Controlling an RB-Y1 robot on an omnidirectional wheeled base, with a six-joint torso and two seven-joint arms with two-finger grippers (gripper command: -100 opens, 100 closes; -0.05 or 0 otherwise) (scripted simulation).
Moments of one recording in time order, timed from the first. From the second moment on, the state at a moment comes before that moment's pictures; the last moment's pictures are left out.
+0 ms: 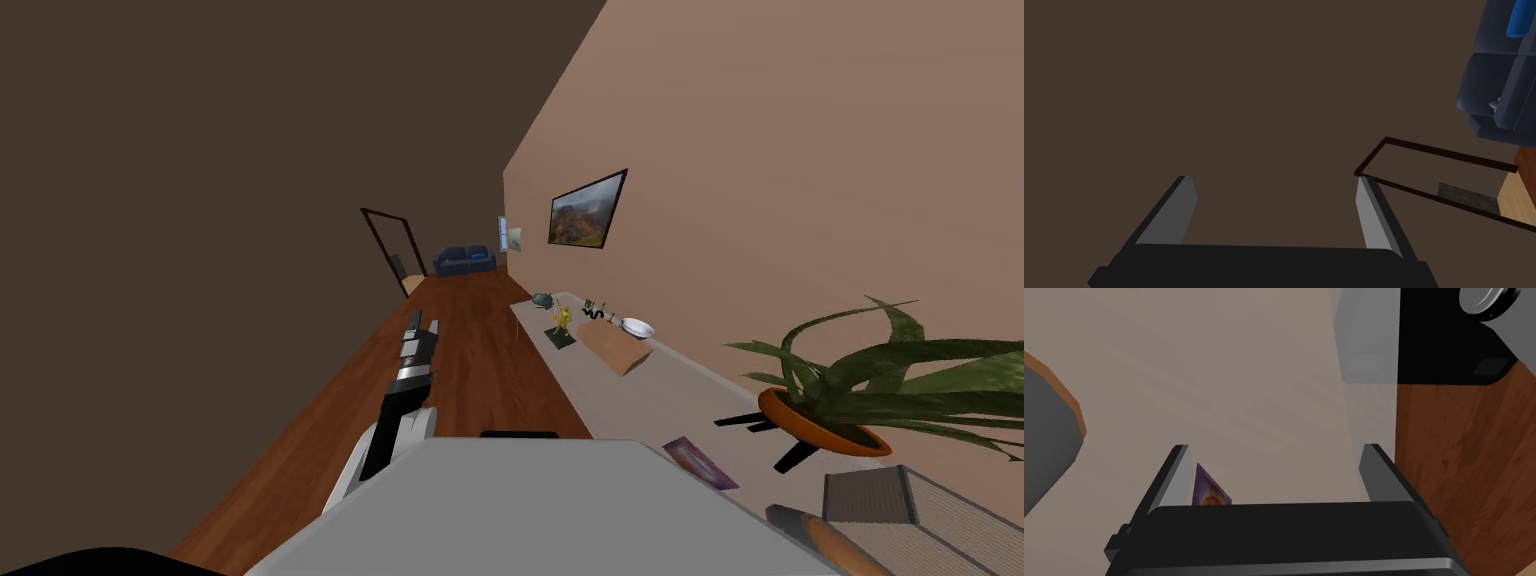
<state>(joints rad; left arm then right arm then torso) 0.52 -0.04 0.07 -2.23 -0.09 -0.36 0.12 0.64 -1.02 0.35 -0.82 0.72 -0.64 0.09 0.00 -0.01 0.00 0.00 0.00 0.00</state>
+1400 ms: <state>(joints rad) 0.52 -0.04 0.07 -2.23 -0.09 -0.36 0.12 0.48 -1.02 0.41 -0.61 0.81 -0.68 0.03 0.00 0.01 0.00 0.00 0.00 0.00</state>
